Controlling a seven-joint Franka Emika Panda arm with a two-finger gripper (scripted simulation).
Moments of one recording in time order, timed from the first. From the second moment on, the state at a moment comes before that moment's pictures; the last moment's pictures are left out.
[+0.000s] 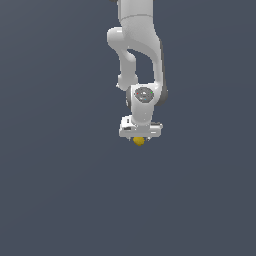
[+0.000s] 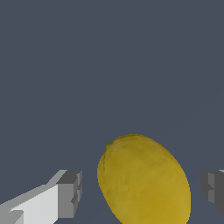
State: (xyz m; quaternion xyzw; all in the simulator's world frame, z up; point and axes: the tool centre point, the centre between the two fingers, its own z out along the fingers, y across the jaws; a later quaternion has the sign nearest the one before) arm -0.076 0.057 0.038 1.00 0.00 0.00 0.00
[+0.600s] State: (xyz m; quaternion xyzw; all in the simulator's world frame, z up) arm -0.076 0.058 0.029 1.00 0.00 0.00 0.00
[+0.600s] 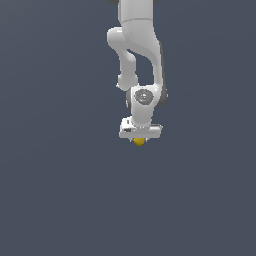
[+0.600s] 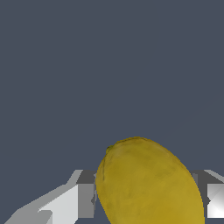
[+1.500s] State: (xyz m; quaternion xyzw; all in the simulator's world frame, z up) arm -0.097 0.026 0.061 1.00 0.00 0.00 0.00
